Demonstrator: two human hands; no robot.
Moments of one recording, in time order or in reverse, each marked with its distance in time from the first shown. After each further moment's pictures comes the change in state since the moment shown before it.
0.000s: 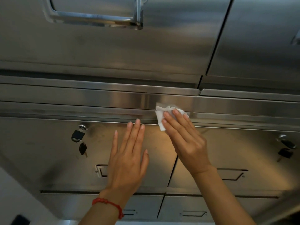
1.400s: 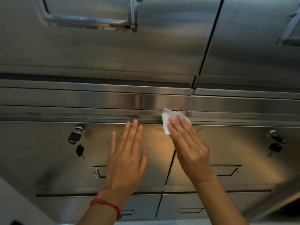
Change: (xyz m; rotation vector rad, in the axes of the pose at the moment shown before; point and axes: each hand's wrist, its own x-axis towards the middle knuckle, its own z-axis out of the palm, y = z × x) left_hand 0.003 0.005 -0.010 0.024 -0.072 -0.010; right_hand -0.010 -0.013 -0.020 -0.033 -0.001 0.125
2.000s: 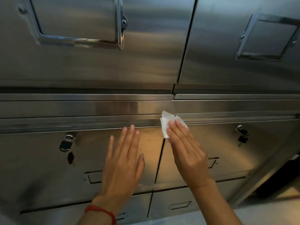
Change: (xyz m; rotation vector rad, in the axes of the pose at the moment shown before) left_hand -0.002 0.015 -0.024 -0.103 -0.021 0.090; right_hand 0.007 -0.013 -0.048 -0.105 -0.031 0.055
